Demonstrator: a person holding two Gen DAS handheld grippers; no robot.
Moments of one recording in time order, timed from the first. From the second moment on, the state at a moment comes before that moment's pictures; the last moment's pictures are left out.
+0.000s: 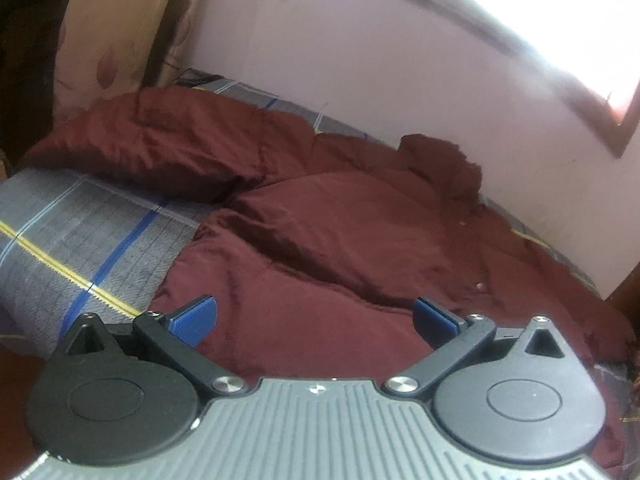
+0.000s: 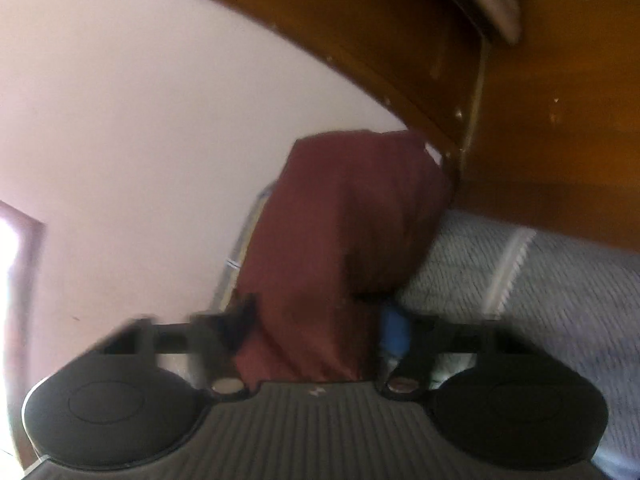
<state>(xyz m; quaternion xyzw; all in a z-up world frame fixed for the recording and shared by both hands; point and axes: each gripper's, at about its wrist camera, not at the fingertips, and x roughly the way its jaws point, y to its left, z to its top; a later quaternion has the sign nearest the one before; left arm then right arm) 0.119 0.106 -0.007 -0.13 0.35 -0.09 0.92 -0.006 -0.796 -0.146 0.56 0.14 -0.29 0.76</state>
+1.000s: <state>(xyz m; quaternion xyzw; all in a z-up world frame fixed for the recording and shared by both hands) 0.105 0.185 -0.030 -0.23 0.35 -0.09 0.90 0.187 -0.257 -0.068 0.08 0.29 0.12 0.95</state>
